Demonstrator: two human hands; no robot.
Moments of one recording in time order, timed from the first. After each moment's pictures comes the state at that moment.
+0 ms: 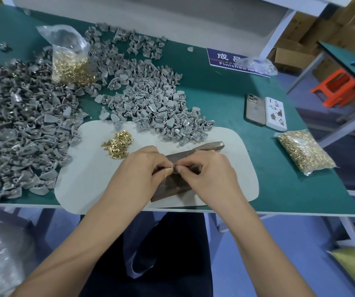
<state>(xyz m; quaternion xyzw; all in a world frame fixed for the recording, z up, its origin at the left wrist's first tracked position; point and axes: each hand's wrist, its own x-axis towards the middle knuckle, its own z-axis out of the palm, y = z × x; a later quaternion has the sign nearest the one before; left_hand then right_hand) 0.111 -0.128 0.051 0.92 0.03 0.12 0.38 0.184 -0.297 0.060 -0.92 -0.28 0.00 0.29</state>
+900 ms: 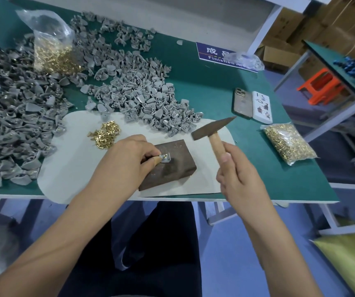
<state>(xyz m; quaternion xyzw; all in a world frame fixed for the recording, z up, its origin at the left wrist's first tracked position) 0.111 -0.131 0.051 0.92 0.03 0.14 0.35 0.160 -0.375 0.067 -0.87 -0.17 0.03 0.47</state>
